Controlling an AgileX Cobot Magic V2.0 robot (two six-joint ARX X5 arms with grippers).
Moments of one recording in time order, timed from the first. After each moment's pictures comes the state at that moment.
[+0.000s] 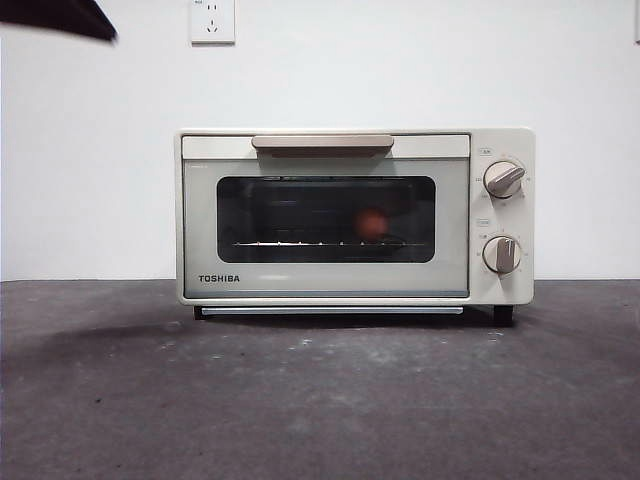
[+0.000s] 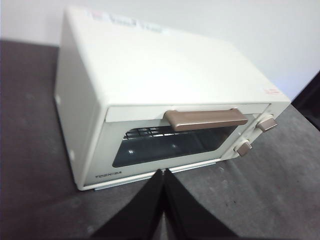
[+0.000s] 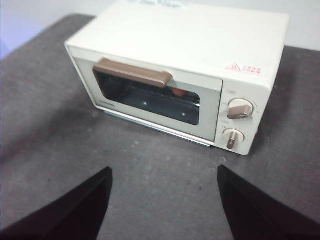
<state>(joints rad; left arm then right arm) -0.29 0.84 0.79 -0.22 0.27 -0.28 0.77 0.73 1.09 -0.83 0.24 0.26</state>
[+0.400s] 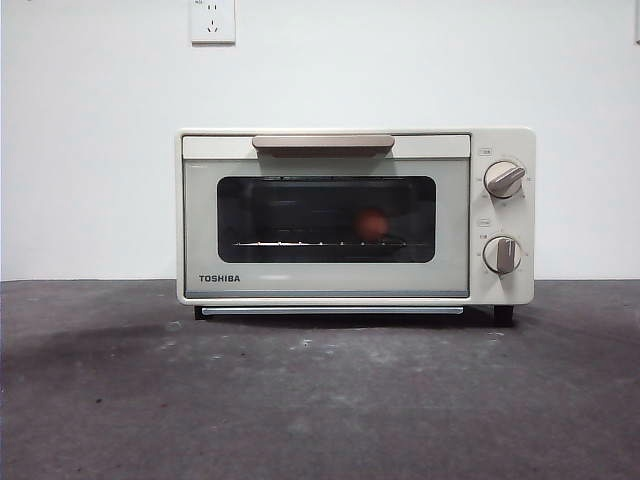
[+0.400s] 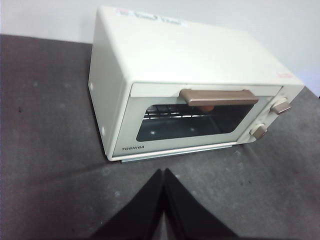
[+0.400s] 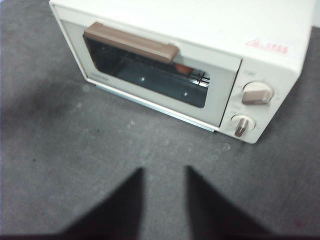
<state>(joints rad) -0.32 0.64 0.79 -0.46 0.16 -0.25 0.77 0.84 1.05 -0.78 0.22 0.24</state>
